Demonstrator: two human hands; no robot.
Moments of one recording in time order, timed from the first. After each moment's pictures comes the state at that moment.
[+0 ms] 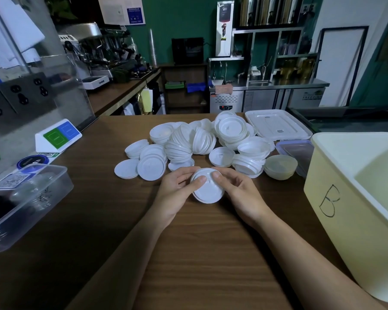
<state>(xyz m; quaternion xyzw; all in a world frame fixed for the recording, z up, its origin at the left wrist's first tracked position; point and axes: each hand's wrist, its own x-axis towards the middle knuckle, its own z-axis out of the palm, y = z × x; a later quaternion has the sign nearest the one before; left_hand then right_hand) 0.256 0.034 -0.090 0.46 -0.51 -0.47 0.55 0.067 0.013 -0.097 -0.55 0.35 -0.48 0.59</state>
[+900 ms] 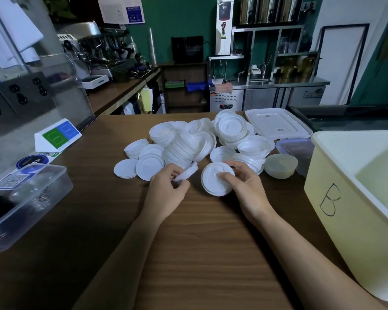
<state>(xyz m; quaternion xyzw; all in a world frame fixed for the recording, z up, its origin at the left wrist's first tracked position) 0.272 0.036 -0.088 0.61 -0.62 -0.14 0.47 0.064 0.003 -0.101 -0.49 0.42 -0.55 0.53</state>
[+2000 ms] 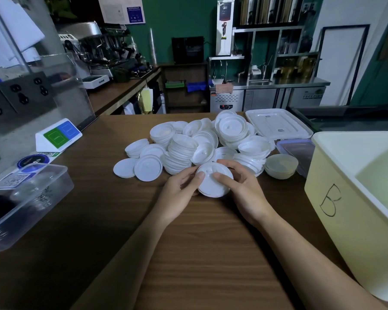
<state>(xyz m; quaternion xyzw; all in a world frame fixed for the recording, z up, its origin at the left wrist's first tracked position) 0.253 0.037 -0.090 0.48 -0.57 -0.43 0.51 0.066 0.013 -0.093 -0.51 0.35 -0.53 0.58</state>
